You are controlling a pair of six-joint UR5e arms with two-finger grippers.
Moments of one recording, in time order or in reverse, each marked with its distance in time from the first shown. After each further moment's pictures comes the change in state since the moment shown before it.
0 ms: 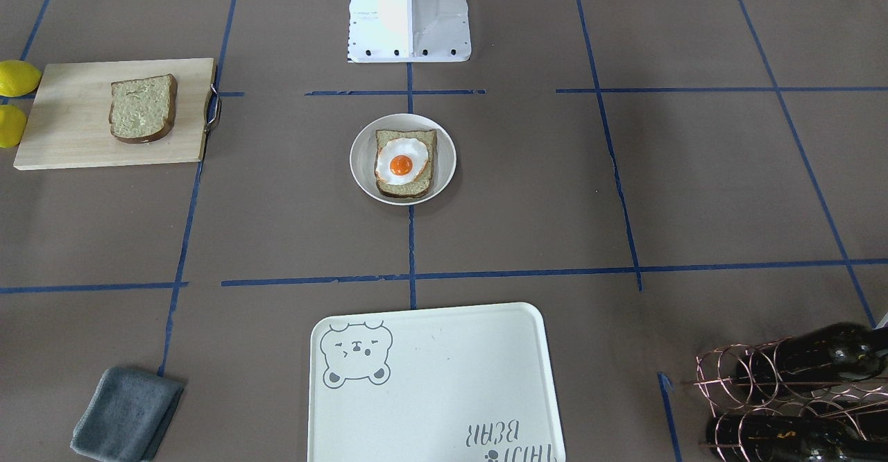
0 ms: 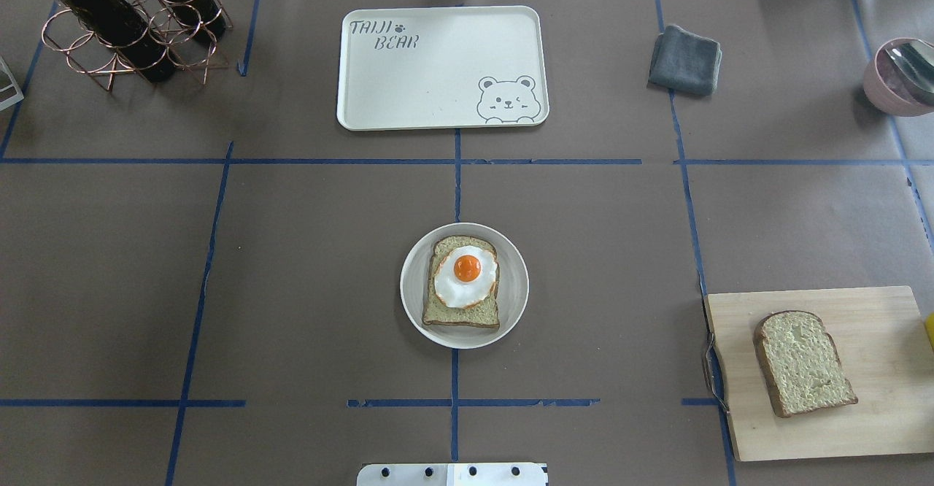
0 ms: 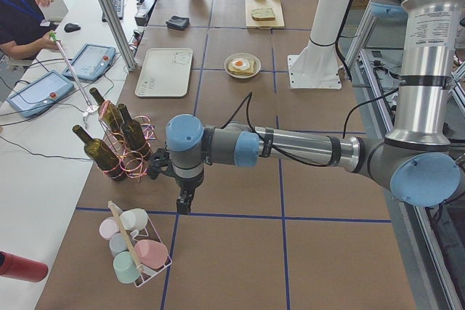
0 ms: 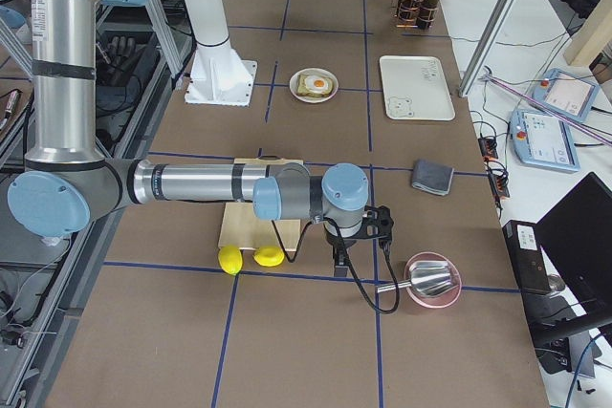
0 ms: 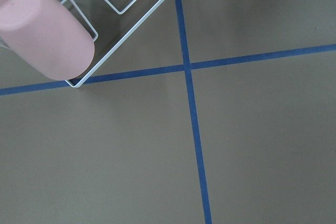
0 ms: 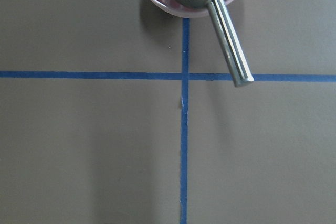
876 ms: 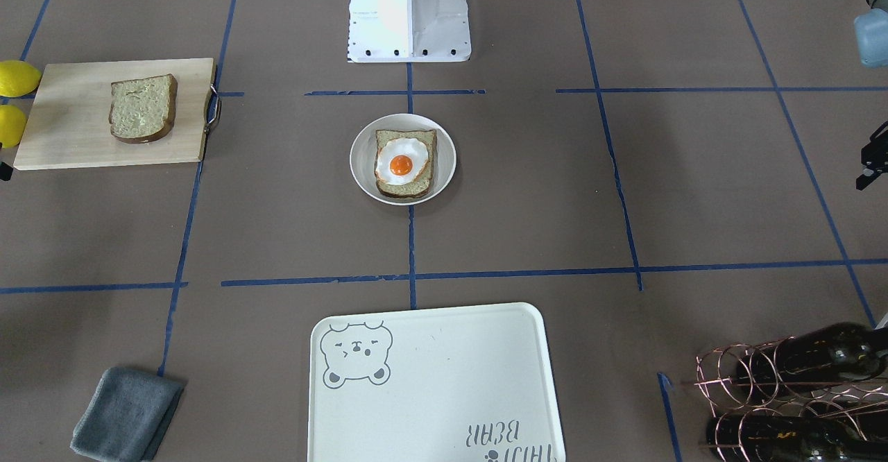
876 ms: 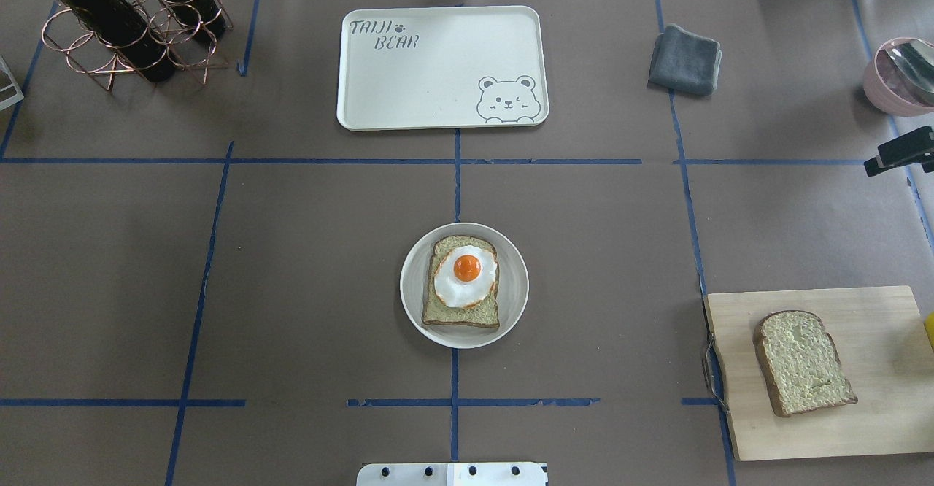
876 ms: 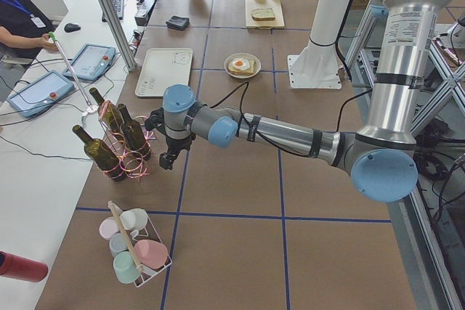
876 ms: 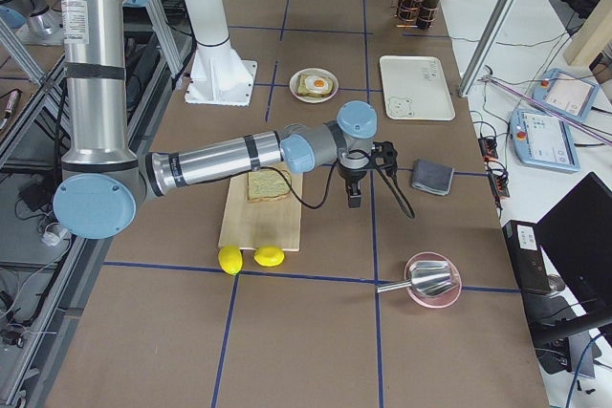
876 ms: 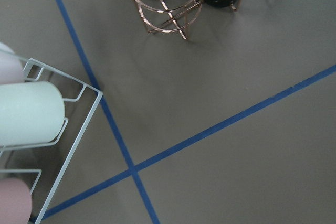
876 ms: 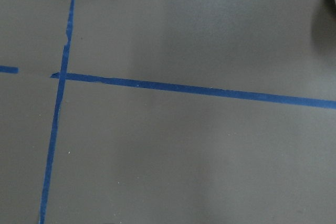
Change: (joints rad) left arm 0.218 -0.067 0.005 -0.274 0.004 -0.079; right arm -0.330 -0.005 0.121 0.308 -0.005 0.477
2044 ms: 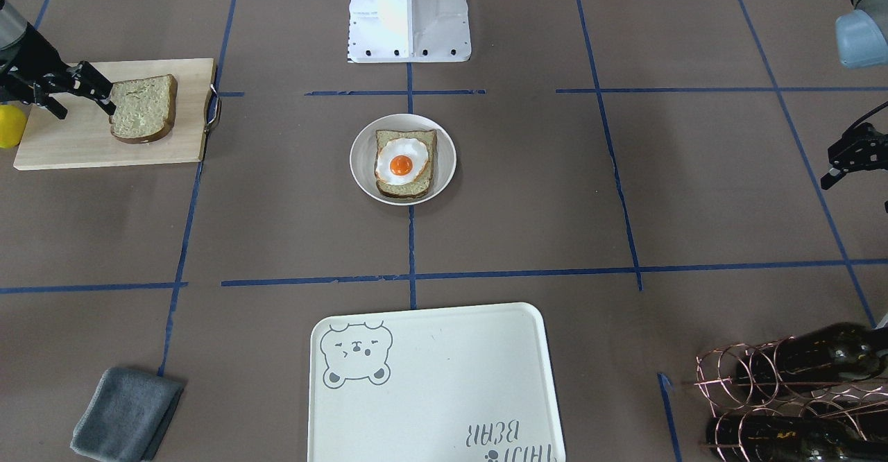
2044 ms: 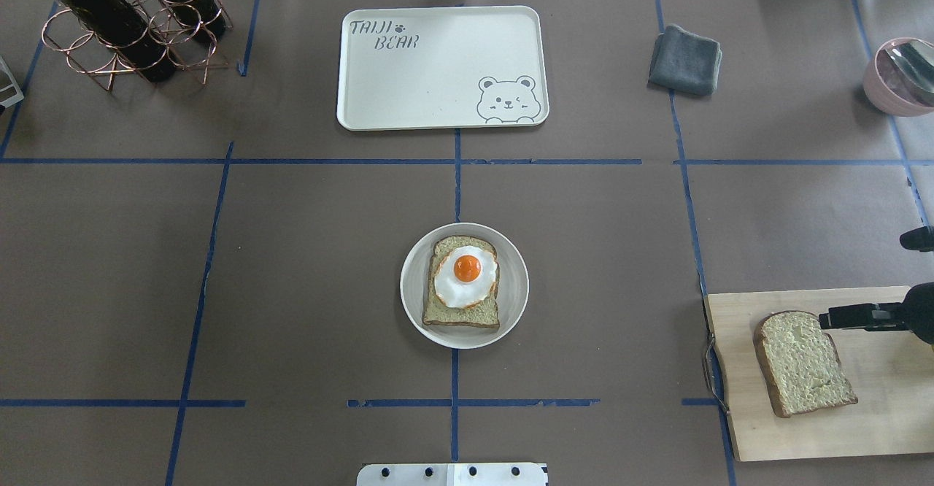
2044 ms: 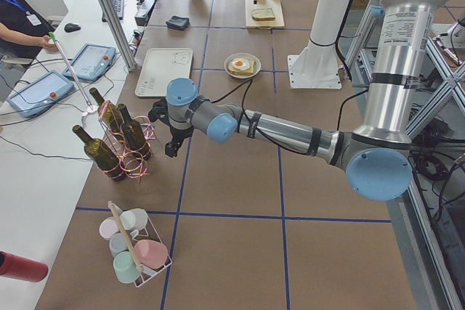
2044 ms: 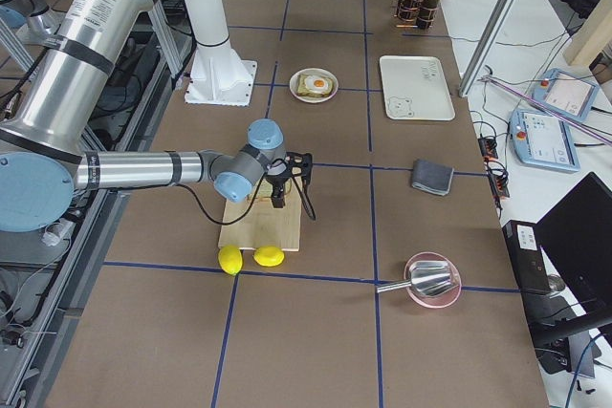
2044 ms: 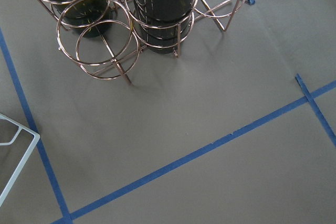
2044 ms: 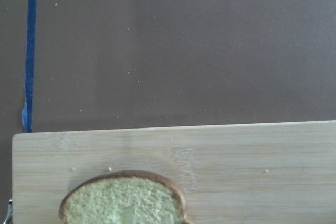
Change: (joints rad) left arm 0.031 -0.003 -0.014 -0.067 -0.066 -0.147; right arm -0.537 -0.393 0.117 0.553 -0.364 0.600
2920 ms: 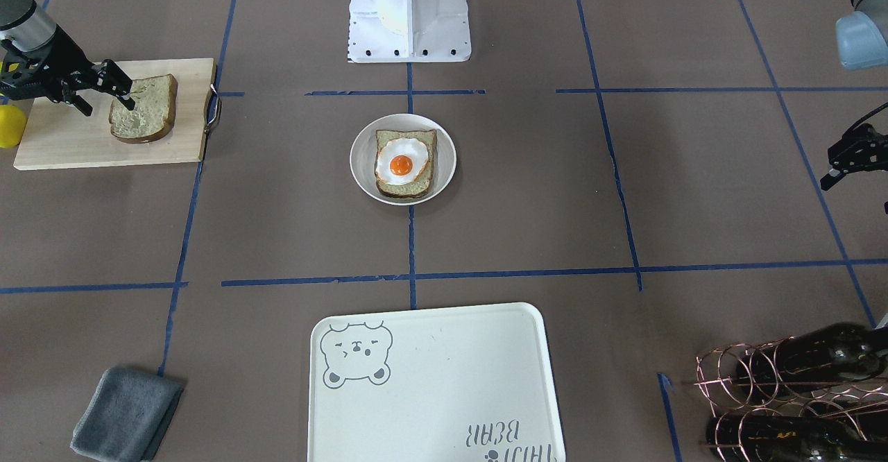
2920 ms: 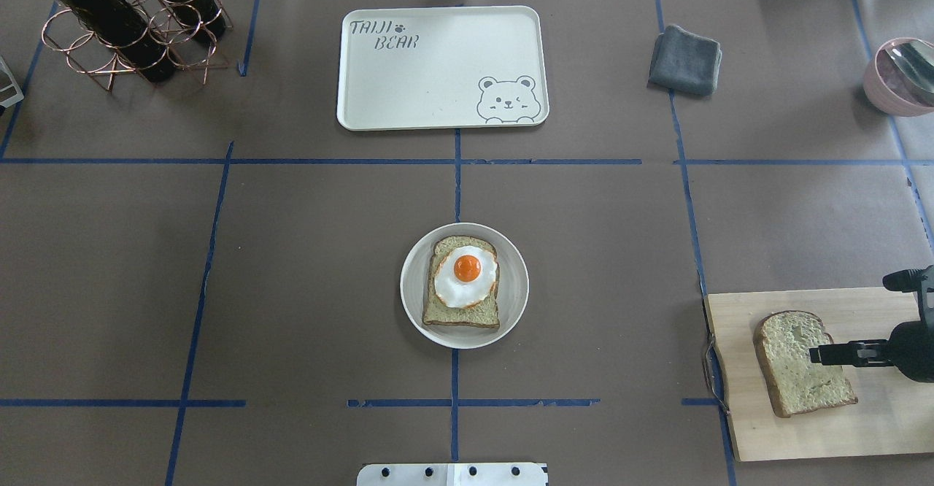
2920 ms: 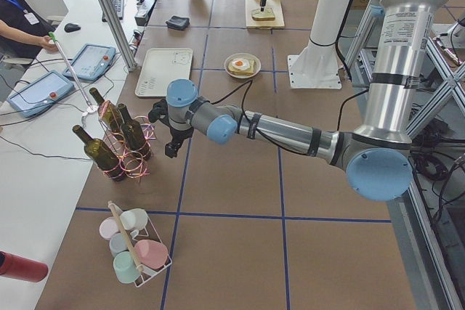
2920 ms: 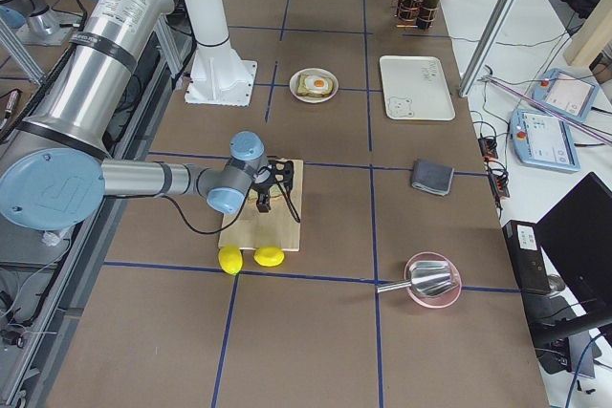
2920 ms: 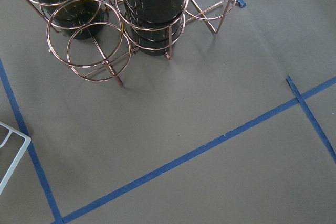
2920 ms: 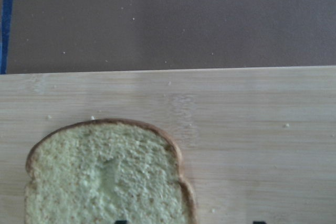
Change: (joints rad) left arm 0.000 0.001 0.007 -0.008 -0.001 0.000; right arm -0.140 -0.031 -0.081 0.161 -0.090 0.066
